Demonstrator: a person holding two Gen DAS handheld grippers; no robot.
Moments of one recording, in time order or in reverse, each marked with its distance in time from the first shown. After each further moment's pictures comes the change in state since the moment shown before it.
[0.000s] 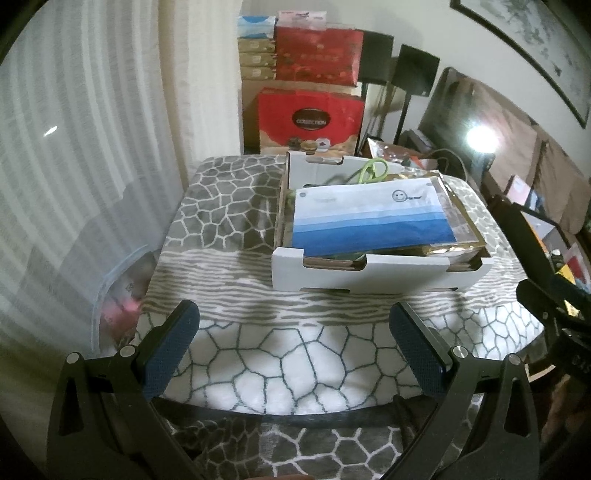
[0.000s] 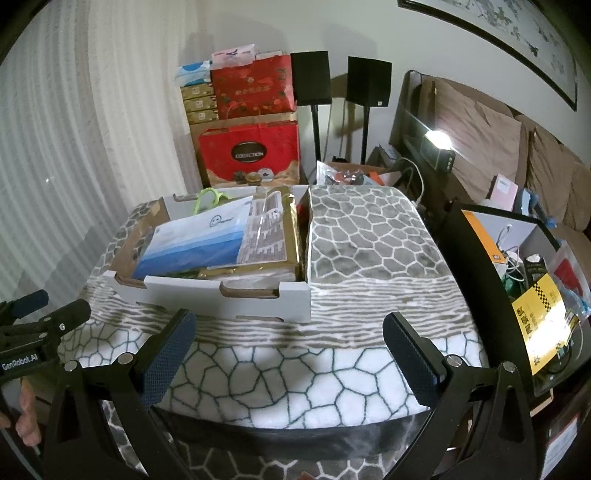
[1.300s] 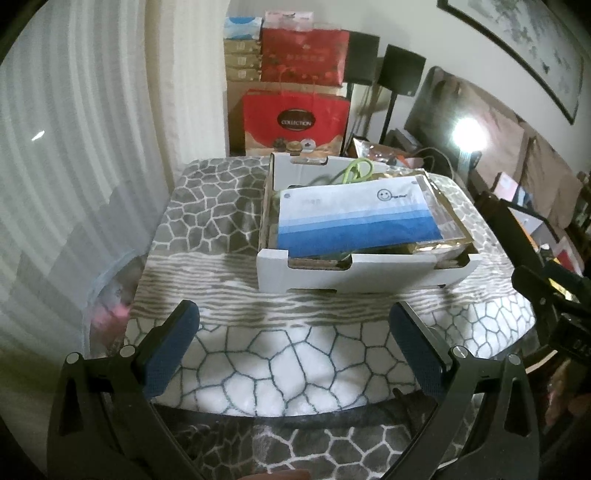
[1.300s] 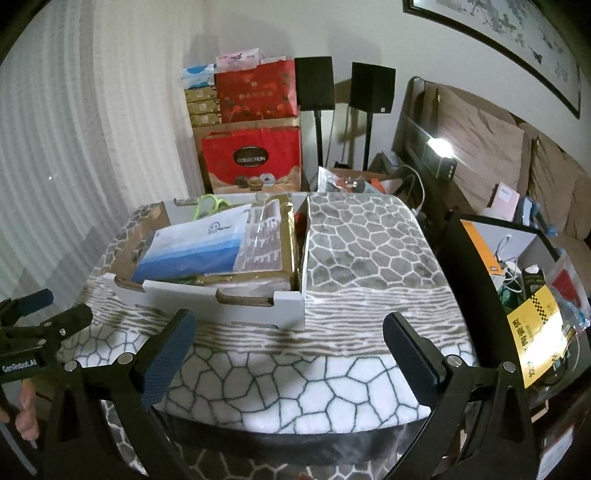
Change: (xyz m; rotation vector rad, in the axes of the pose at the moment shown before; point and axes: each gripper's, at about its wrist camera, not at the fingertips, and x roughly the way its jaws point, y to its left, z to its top) left arm -0.002 -0.005 0.000 0.027 -0.006 -0.048; right arm -0.001 -0.007 0.005 -0.027 -0.016 0.009
